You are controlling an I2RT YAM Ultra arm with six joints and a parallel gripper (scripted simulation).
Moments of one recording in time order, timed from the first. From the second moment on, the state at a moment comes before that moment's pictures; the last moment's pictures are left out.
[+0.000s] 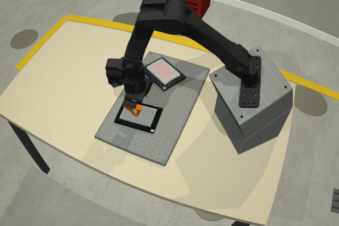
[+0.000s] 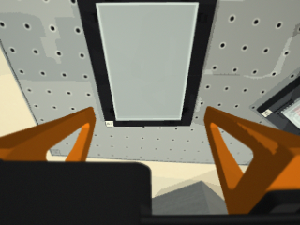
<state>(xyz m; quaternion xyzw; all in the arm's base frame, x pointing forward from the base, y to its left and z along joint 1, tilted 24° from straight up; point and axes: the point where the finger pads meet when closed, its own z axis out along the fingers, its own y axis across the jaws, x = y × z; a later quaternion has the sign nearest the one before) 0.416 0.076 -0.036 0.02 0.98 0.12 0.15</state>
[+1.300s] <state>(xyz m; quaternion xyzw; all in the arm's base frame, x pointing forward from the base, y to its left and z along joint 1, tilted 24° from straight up) 0.419 0.077 -0.038 0.02 0.98 0.12 0.15</state>
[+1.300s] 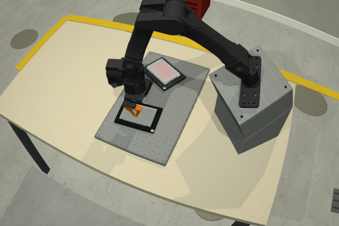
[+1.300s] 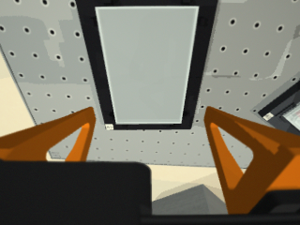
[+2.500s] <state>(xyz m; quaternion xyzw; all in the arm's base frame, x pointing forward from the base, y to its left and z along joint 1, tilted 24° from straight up) 0.426 0.083 -0.062 0.02 0.98 0.12 0.15</state>
